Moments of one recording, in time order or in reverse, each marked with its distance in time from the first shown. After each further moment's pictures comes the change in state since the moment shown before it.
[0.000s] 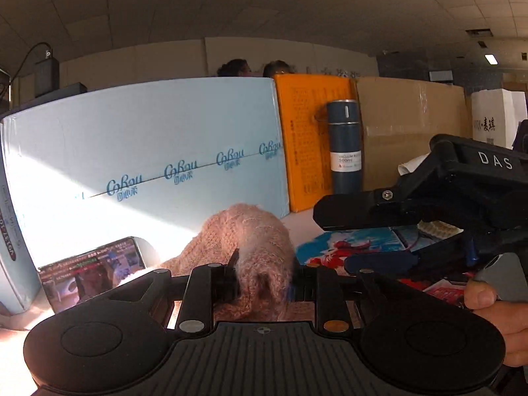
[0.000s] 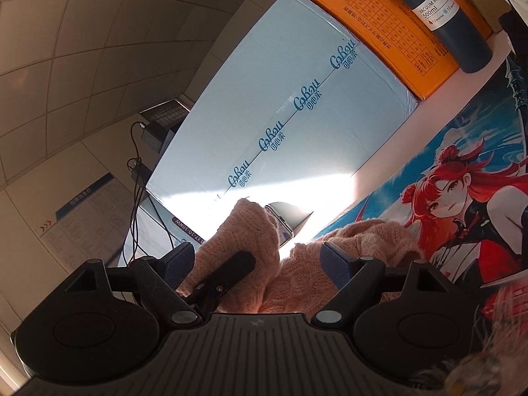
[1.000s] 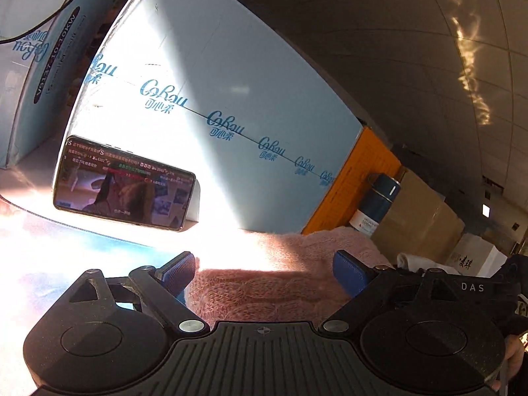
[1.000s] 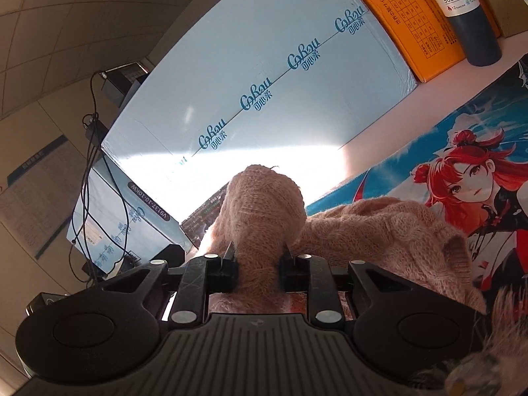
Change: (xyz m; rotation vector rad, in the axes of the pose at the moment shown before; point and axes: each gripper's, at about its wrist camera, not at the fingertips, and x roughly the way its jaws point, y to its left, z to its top) left arm -0.010 0.160 -0.060 -0.610 -0.075 -0.186; right arm 0.051 0.036 -0.006 -0.050 0.063 -0.174
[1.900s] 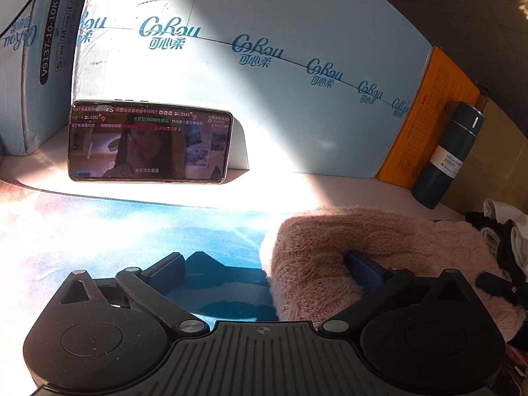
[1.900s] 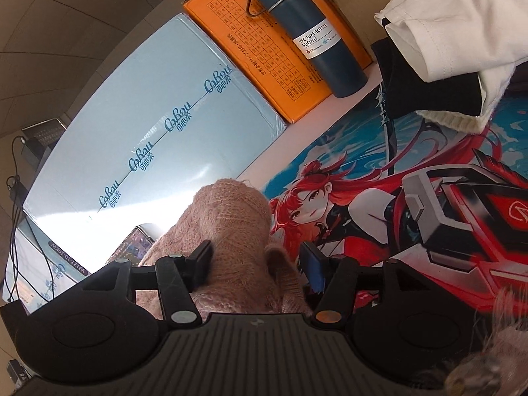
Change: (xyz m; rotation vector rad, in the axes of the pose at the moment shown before) left arm 0.064 -0.016 -0.011 0.067 0.219 0.312; right arm -0.056 -0.051 -0.010 0.066 -0.168 -0.363
